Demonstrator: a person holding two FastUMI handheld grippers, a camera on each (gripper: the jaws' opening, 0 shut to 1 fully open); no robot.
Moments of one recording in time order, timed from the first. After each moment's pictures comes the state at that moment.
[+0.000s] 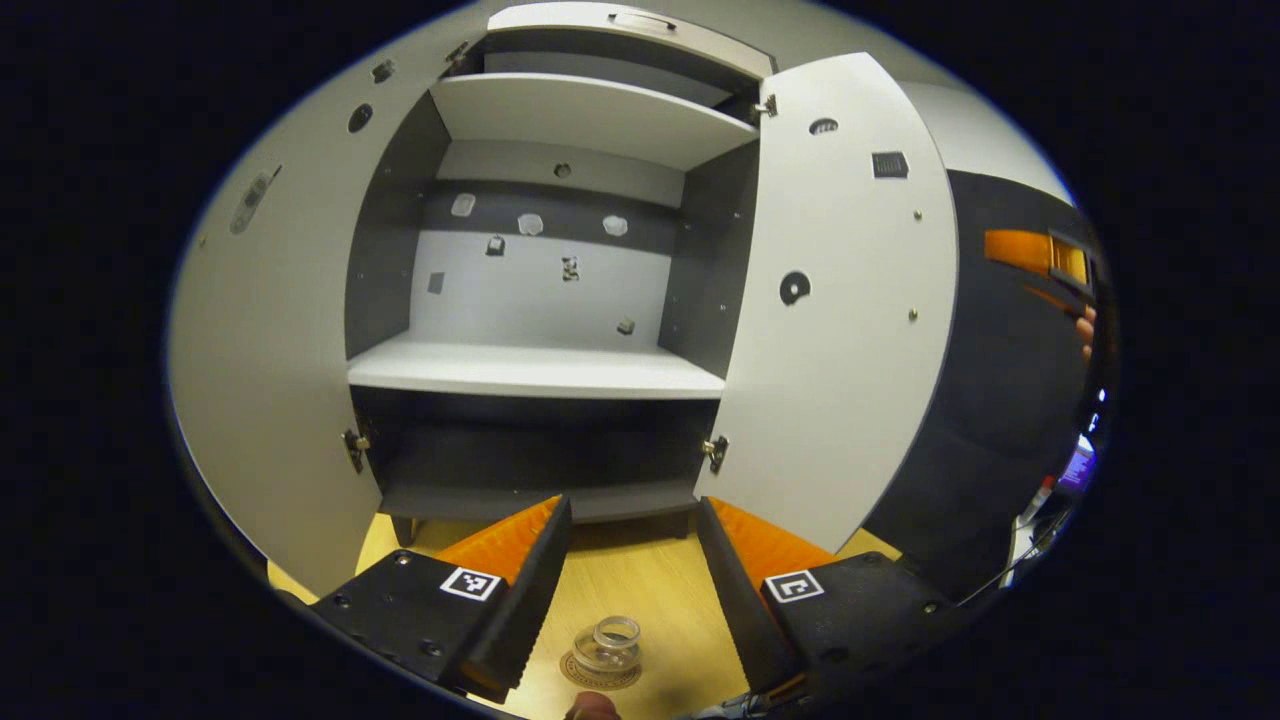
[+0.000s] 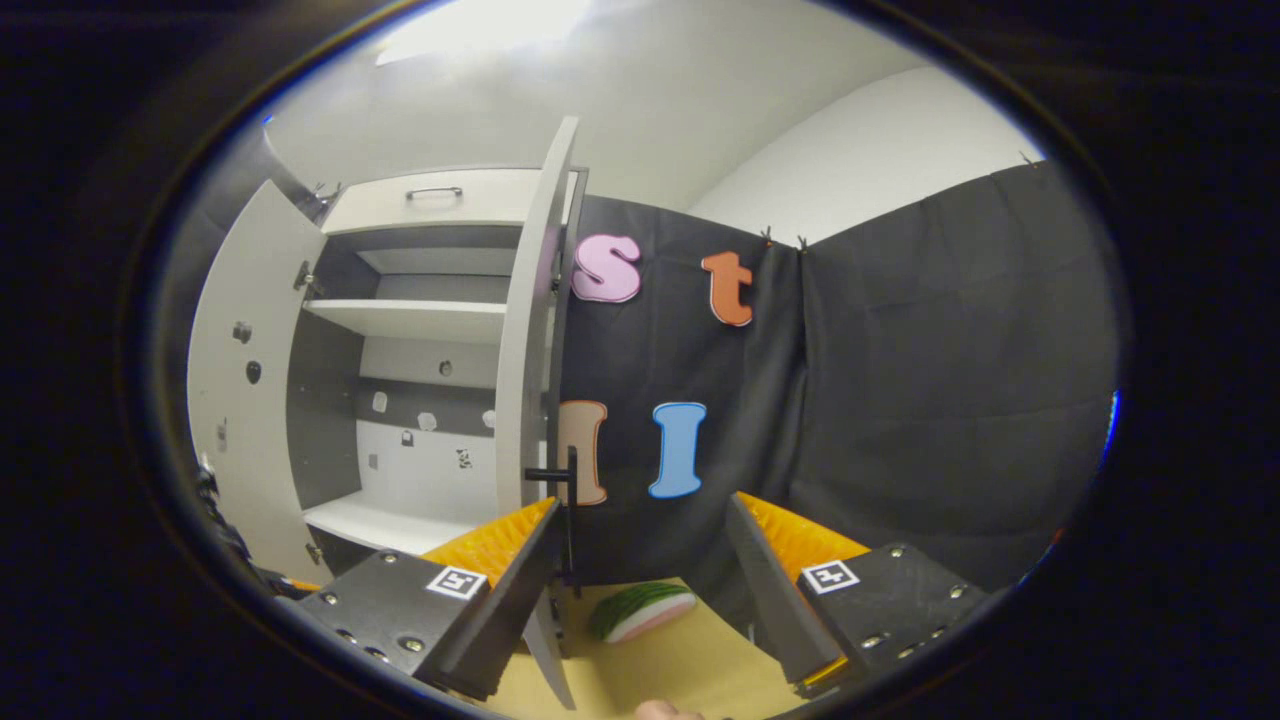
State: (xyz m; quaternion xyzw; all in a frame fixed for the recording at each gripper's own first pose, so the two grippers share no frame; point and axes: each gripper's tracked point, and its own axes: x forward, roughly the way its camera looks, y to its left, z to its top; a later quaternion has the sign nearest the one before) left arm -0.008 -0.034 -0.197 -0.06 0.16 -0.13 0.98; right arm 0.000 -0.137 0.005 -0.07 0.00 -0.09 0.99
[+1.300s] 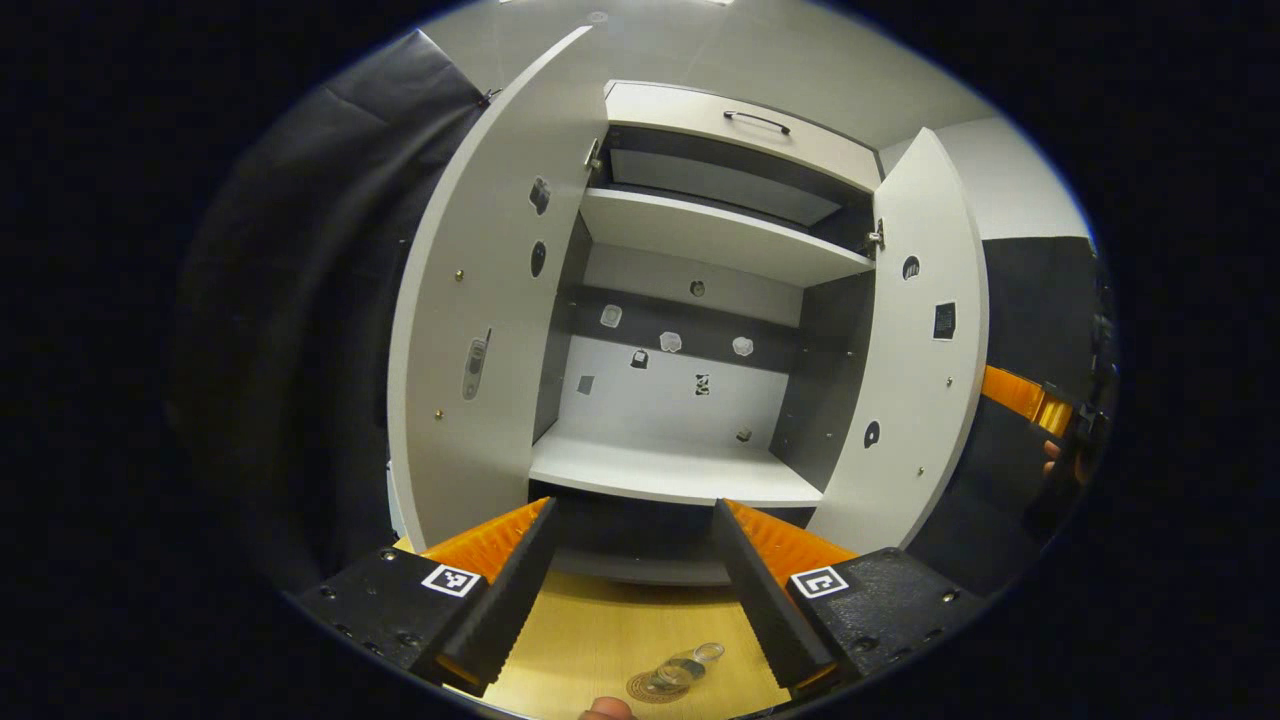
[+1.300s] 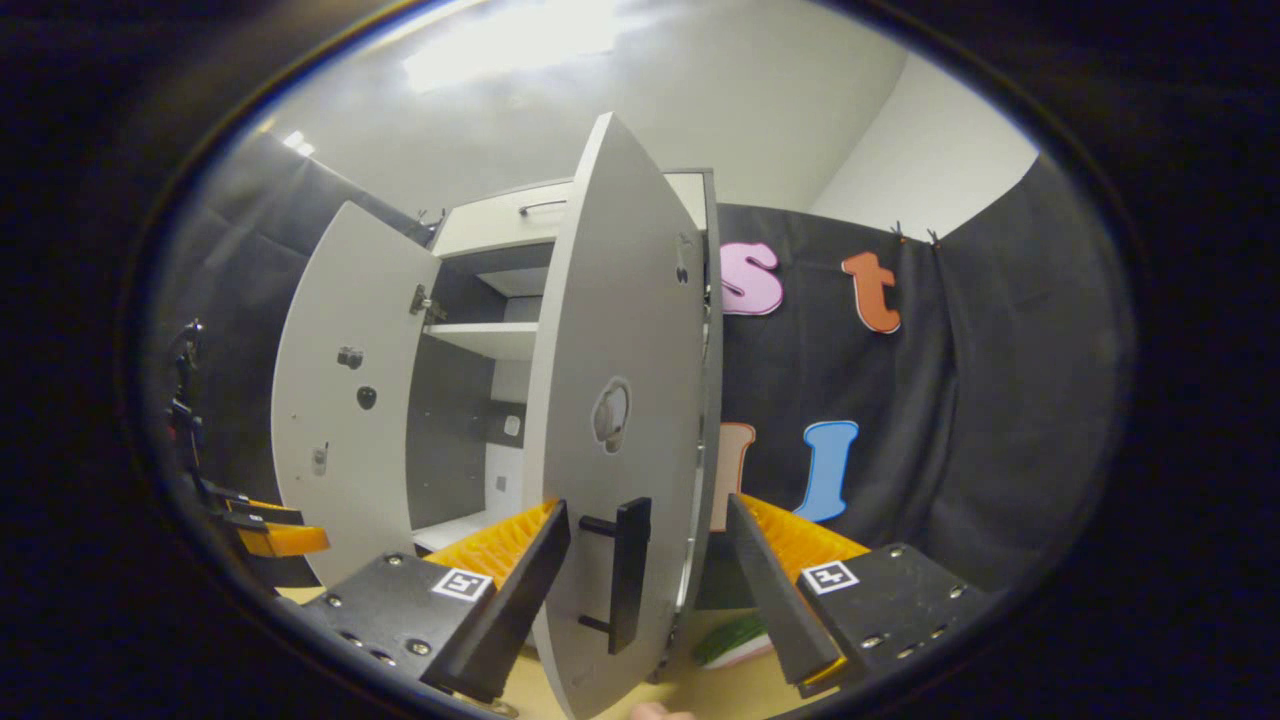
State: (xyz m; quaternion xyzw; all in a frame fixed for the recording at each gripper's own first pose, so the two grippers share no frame) left arm -0.057 0.081 -0.086 -0.08 0.07 0.04 0.99; right arm 0.057 -0.026 0.003 -0.04 0.00 0.11 0.99
